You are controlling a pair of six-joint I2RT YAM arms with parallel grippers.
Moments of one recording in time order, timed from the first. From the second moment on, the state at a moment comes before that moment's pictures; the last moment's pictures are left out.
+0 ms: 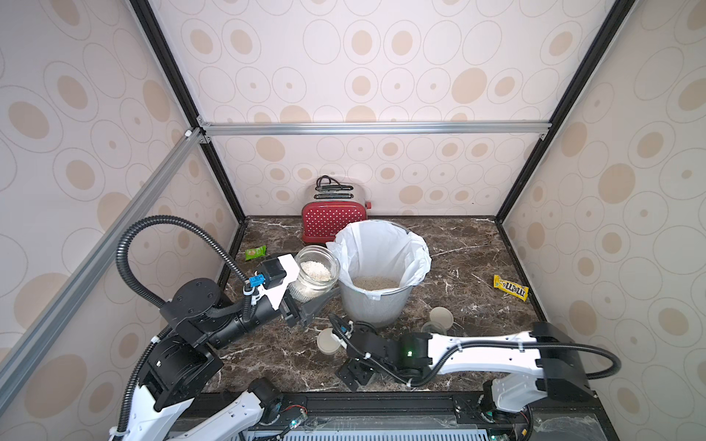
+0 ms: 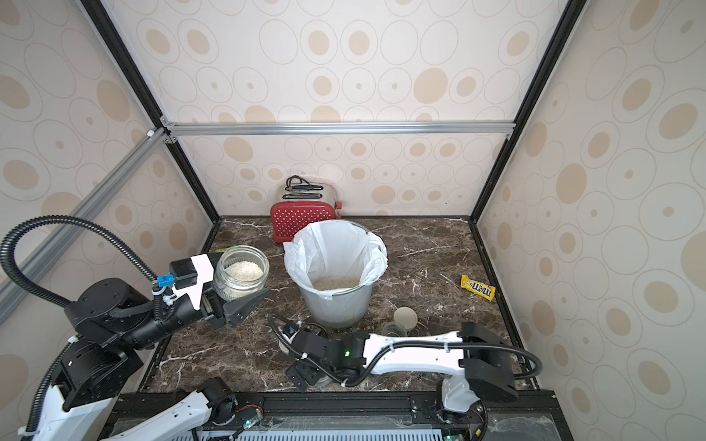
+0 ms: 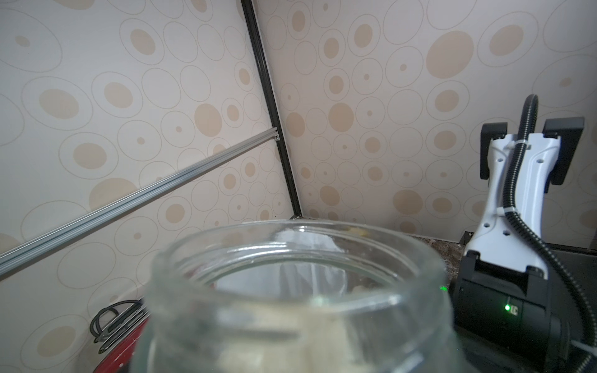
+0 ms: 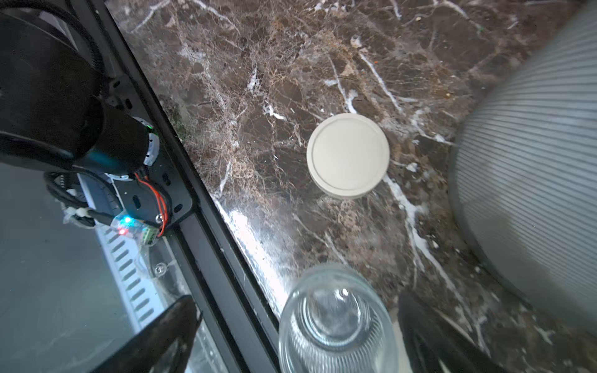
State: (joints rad) left arm -0.69 0.70 1.28 -0.53 0.29 0.23; right arm 1.38 1.45 1.03 -0.44 0.16 0.43
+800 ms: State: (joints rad) left arm -0.63 1.08 1.43 -0.61 0.28 0.40; right arm 0.96 0.95 1.41 -0.71 0.15 0.09
